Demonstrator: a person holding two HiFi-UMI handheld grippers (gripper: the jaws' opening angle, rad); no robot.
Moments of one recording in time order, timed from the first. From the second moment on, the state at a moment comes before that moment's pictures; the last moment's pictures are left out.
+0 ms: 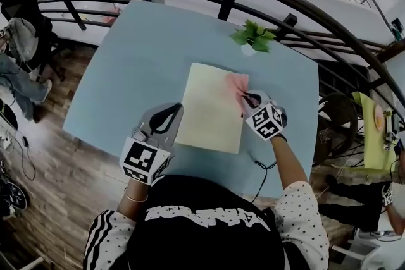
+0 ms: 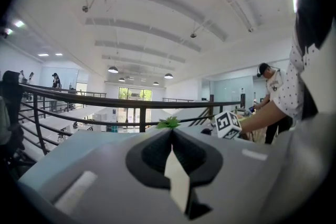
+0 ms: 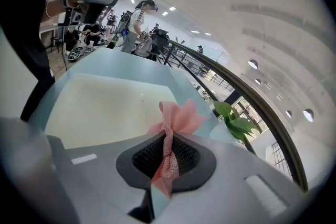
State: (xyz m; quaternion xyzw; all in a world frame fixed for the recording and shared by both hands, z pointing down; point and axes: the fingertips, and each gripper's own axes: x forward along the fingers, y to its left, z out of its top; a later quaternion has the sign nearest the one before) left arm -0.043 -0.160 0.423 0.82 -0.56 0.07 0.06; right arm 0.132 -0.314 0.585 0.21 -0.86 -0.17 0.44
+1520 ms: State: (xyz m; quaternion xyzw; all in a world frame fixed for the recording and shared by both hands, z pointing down) left arm -0.053 -0.144 0.434 0.78 -0.61 0.08 0.07; right arm 0.129 -0.356 0.643 0.13 -0.79 -0.24 0.54
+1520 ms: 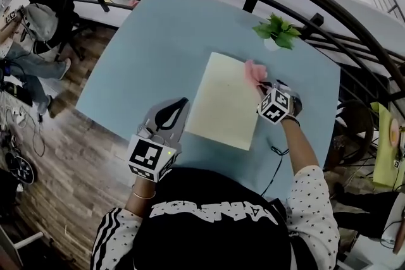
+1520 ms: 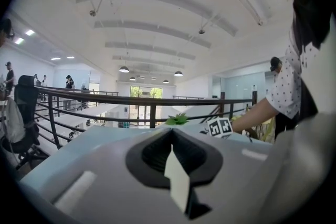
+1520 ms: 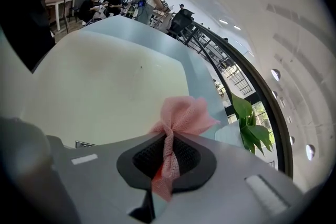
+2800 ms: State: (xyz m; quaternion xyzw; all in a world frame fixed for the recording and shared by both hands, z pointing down) left arm -0.034 -0.147 0.424 0.84 -0.53 0.06 0.07; right arm 0.133 -0.248 0.639 0.11 -0.79 -0.25 0.55
